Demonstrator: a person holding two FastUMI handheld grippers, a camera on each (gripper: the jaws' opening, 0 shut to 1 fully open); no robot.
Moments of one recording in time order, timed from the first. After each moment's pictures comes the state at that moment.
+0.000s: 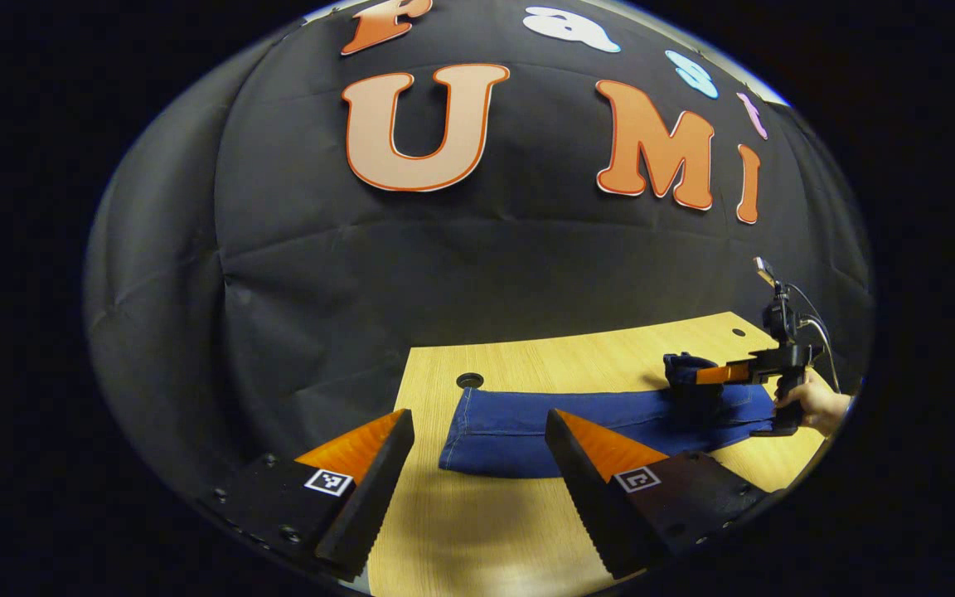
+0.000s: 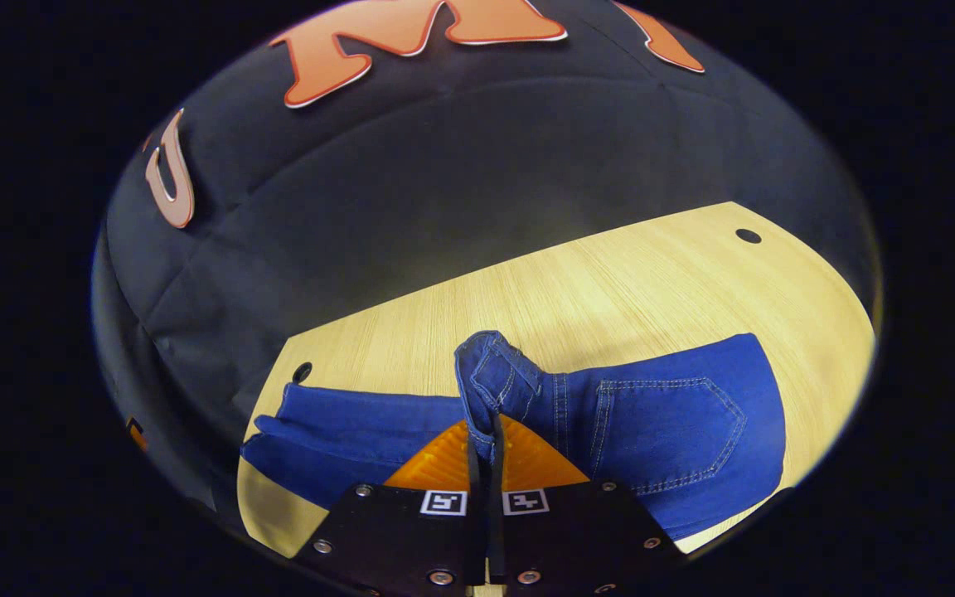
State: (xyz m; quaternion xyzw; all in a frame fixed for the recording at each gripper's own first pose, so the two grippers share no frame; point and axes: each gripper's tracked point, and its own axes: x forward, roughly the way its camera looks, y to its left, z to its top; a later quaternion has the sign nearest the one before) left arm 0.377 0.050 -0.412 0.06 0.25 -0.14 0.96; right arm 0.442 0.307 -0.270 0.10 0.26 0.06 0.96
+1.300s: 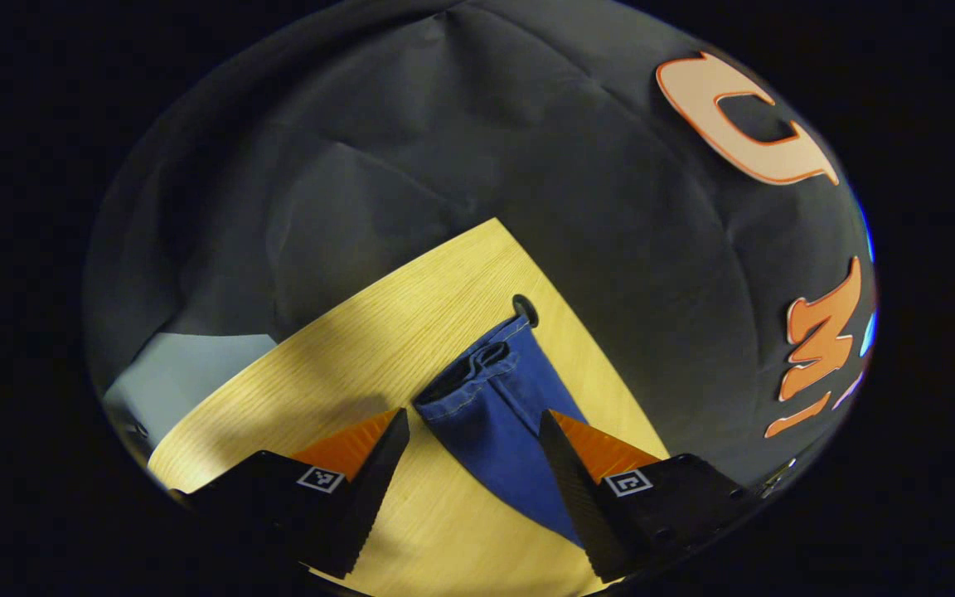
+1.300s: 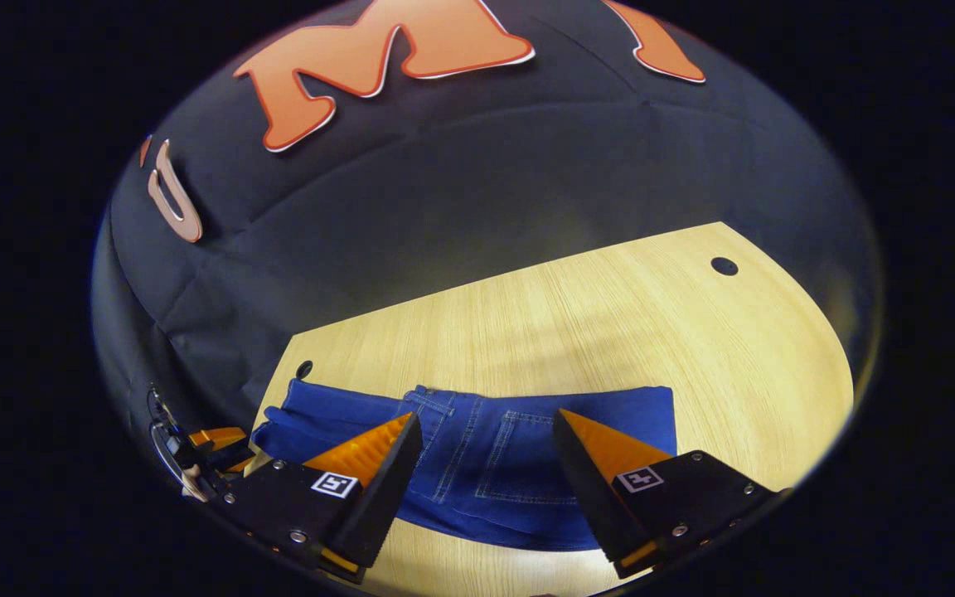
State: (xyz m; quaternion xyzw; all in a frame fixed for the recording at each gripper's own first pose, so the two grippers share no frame) left arm 0.439 0.096 -0.602 -0.36 0.41 0.01 0.84; right arm 0.427 0.220 -0.209 0.09 0.29 0.08 0.95
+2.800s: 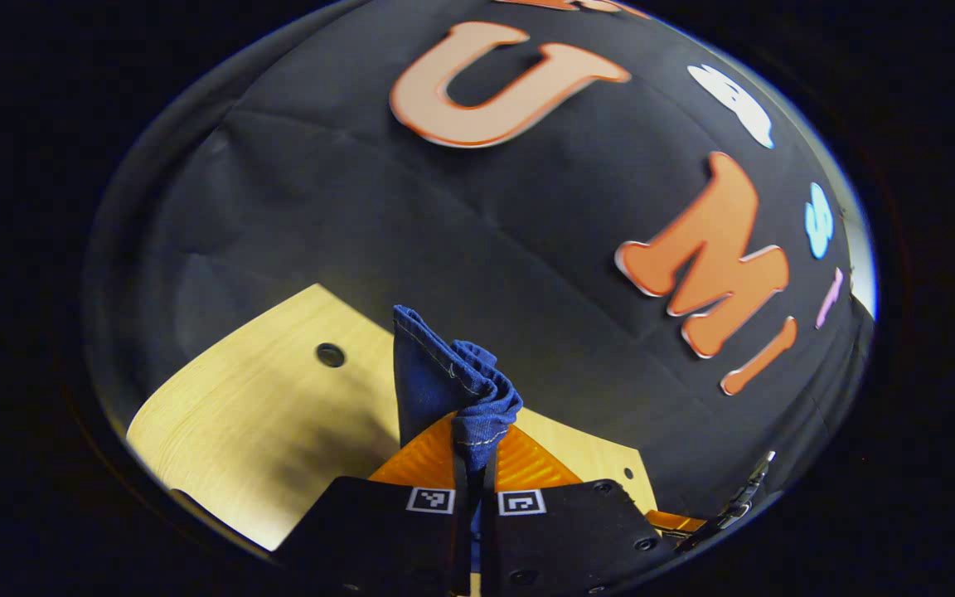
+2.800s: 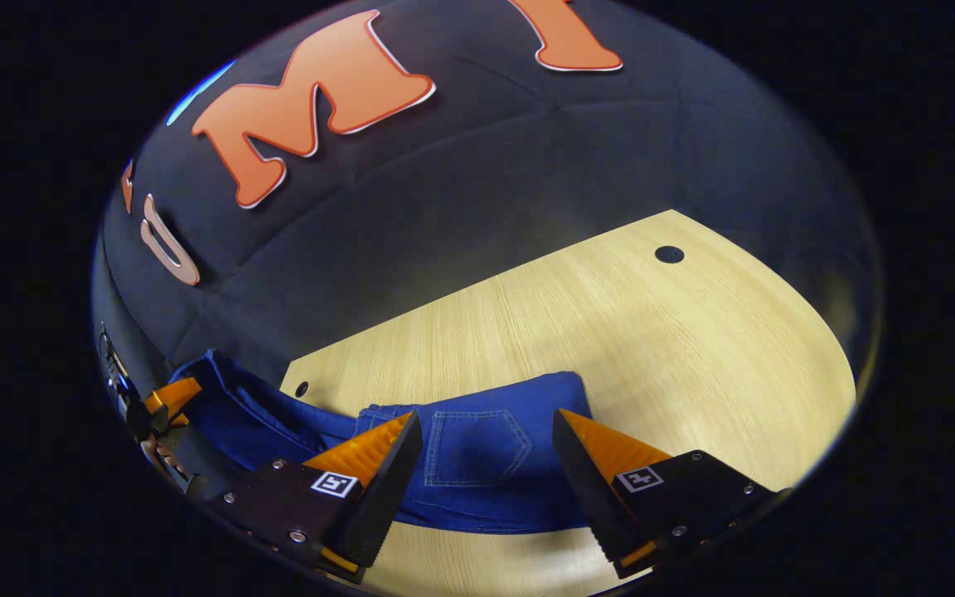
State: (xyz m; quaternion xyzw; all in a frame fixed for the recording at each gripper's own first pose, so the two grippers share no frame) left arm 0.448 -0.155 -0.348 -0.25 0.27 -0.13 0.92; right arm 0.397 0.123 -0.188 0.15 0.27 0.07 0.95
